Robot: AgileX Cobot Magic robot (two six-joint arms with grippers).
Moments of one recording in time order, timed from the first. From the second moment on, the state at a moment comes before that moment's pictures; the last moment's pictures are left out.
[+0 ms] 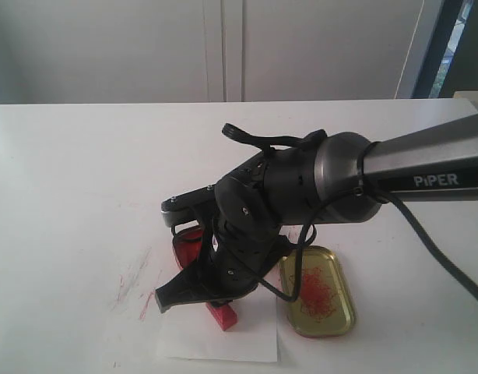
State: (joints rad) left arm 0.04 0.00 0.02 -0.10 0.39 0.15; right arm 0.85 1.94 -1.15 0.02 0.62 0.29
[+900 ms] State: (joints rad) left arm 0.04 0.00 0.02 -0.10 0.39 0.15; right arm 0.85 1.90 -1.13 -0.02 0.66 0.36
